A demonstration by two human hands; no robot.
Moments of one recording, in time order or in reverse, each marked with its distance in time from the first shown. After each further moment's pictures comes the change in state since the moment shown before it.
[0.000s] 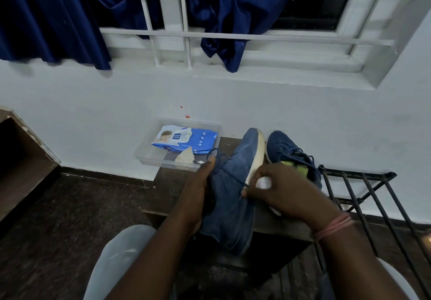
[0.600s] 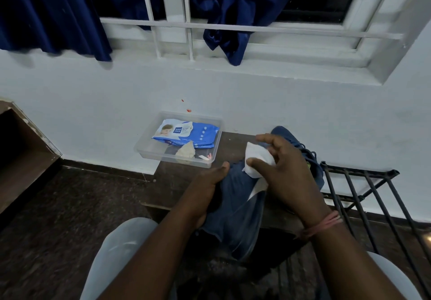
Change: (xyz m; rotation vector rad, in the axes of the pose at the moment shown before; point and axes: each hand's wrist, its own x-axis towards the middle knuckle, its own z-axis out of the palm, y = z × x) left_hand -0.002 -0.004 0.002 0.095 -0.093 -0.046; right_hand 0.008 -0.005 0.014 0.330 0.398 -0.050
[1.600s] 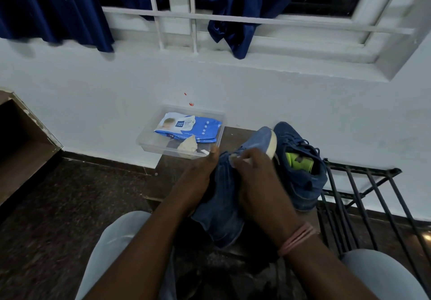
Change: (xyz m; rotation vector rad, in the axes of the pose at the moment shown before) left_hand 0.005 0.006 -0.026 0.378 0.120 0.122; right_hand -0.028 -0.001 0.048 -0.374 -0.083 -0.367
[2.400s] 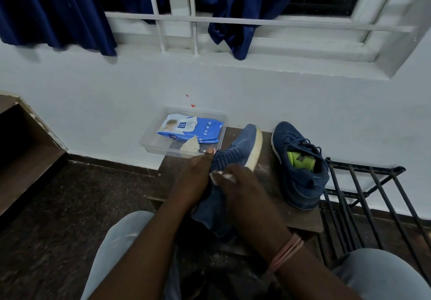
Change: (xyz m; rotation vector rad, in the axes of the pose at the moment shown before) left_hand 0.004 -0.001 -0.002 0.113 0.173 0.001; right_hand -0.016 -0.022 0.022 0.037 -0.040 -0.142
